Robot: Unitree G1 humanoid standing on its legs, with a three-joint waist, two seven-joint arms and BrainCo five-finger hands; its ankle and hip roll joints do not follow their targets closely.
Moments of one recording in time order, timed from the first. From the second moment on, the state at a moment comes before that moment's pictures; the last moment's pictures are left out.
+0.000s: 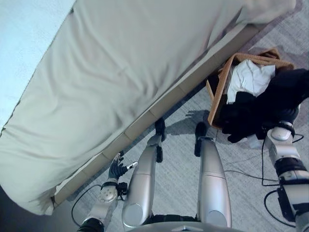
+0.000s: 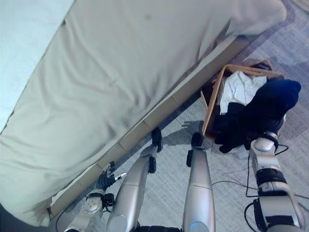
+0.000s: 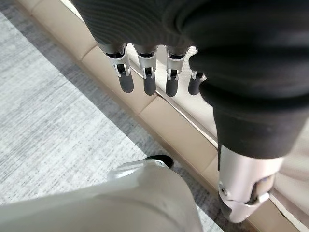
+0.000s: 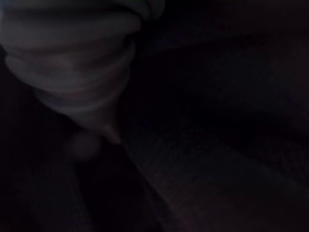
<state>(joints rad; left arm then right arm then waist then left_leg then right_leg) 0.02 0.27 -0.30 0.64 -0.34 -0.27 0.23 -0.58 -0.71 0.06 0.90 0.30 -0.19 -0.53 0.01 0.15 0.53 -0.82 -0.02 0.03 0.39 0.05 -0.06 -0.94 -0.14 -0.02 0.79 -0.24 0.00</state>
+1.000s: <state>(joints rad) -0.07 0.26 -0.34 0.66 -0.41 -0.30 0.30 -0.53 -0.61 0.17 1.06 0.20 -0.15 -0.51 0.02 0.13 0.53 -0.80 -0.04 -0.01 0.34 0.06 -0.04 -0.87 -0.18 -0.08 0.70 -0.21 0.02</state>
